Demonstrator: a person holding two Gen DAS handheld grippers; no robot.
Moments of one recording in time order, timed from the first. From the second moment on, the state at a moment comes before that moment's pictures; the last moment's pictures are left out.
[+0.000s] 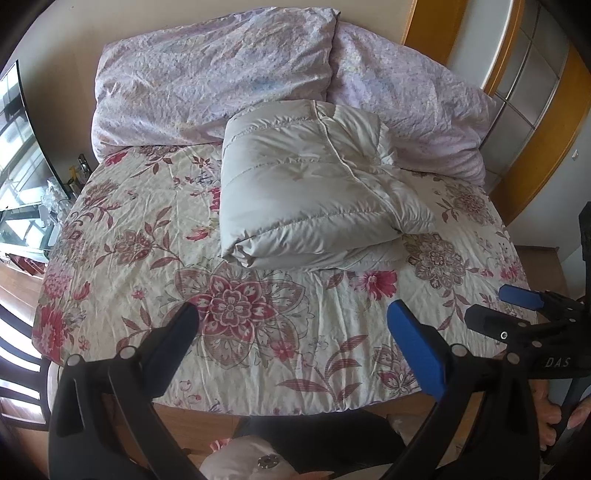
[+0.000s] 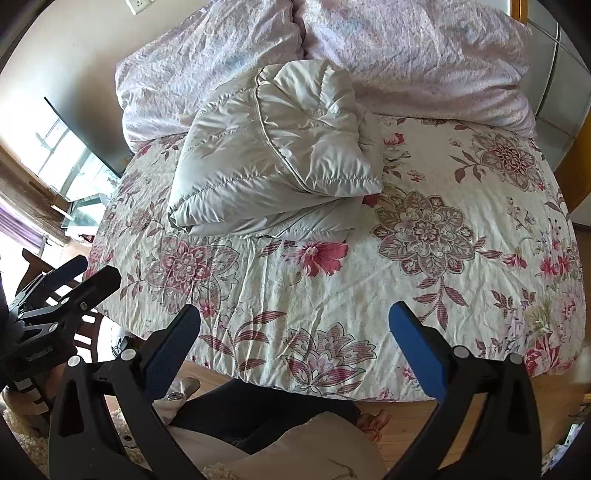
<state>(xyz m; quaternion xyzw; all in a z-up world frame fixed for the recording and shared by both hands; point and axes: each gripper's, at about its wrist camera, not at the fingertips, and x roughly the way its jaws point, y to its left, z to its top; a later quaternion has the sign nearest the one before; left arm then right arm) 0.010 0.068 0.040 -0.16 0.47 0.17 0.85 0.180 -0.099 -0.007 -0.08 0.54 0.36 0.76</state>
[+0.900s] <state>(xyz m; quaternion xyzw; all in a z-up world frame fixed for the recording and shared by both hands) 0.012 0.070 0.034 -0.17 0.47 0.17 0.85 0.183 -0.097 -0.007 -0.08 0.54 0.36 0.76</state>
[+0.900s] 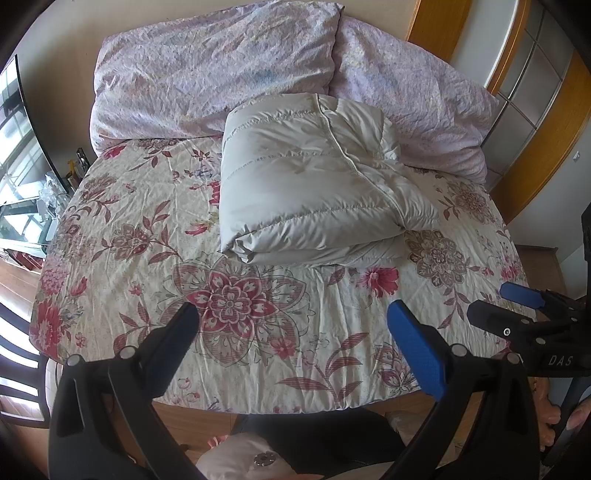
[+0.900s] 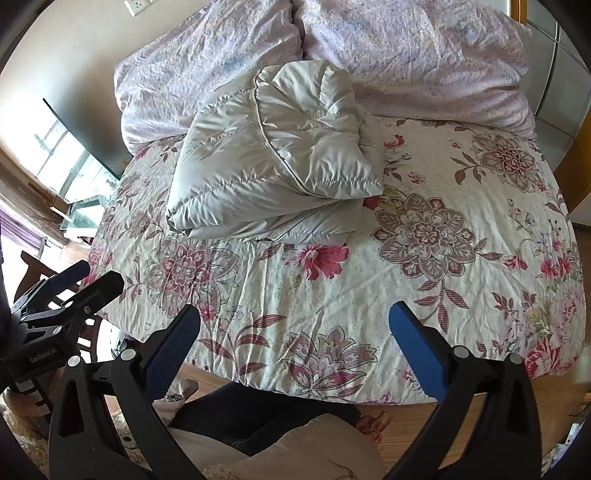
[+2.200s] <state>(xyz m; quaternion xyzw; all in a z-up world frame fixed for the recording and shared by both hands) 0.021 0.073 0.033 -0.16 0.47 0.17 0.85 0.190 -0.094 -0.010 -0.08 0.54 0.35 0.77</state>
